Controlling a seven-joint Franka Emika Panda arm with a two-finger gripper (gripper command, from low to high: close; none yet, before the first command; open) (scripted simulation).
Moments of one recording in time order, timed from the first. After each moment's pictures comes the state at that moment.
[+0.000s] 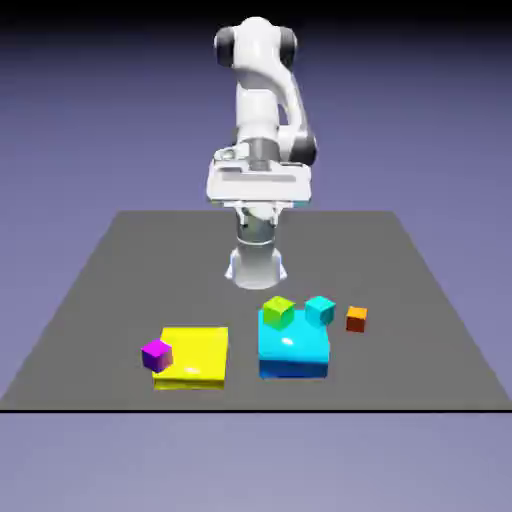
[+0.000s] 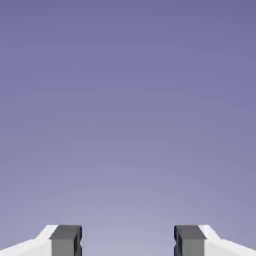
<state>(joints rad) 0.04 -0.53 0.03 -2.82 0.02 3.04 0.69</state>
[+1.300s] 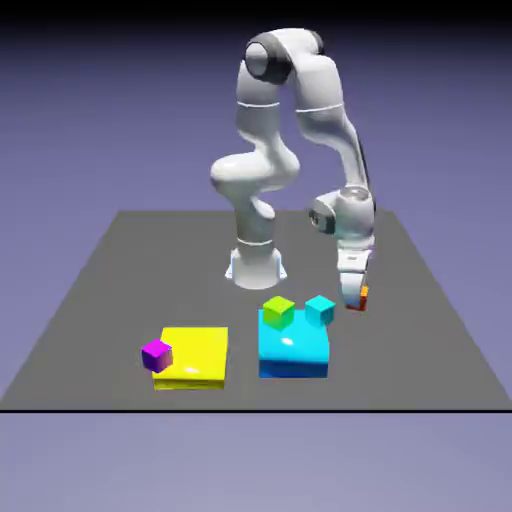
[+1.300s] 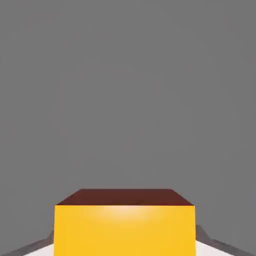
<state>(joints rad) 0.43 0.04 0.40 -2.87 0.34 3.05 0.08</state>
